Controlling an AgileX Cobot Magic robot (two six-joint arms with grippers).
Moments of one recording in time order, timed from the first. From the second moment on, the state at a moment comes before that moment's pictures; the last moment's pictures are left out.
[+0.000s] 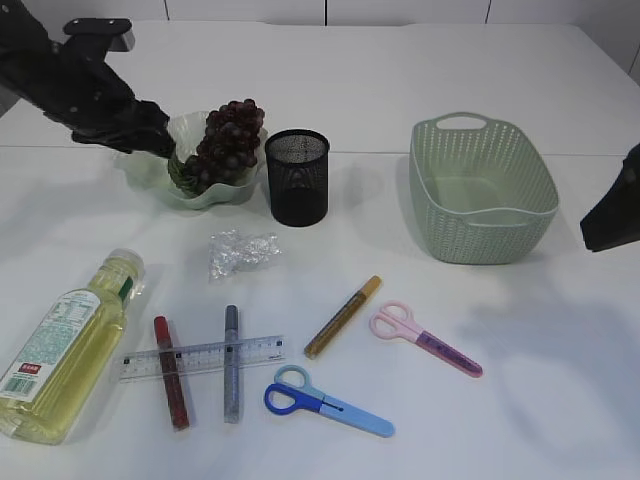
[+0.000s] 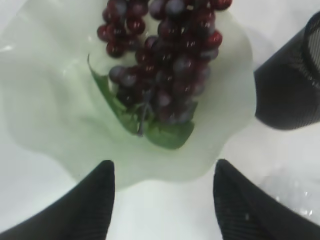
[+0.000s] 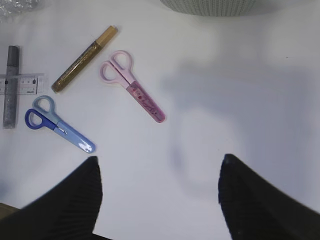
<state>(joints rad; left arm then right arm) -0.14 2.06 -1.60 -0.41 0.58 0.43 0.09 1.18 -0.98 0.27 1.00 -0.12</state>
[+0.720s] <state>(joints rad) -0.14 1.77 -1.55 -0.14 0.91 0.17 0.09 1.14 -0.98 0.27 1.08 -0.12</state>
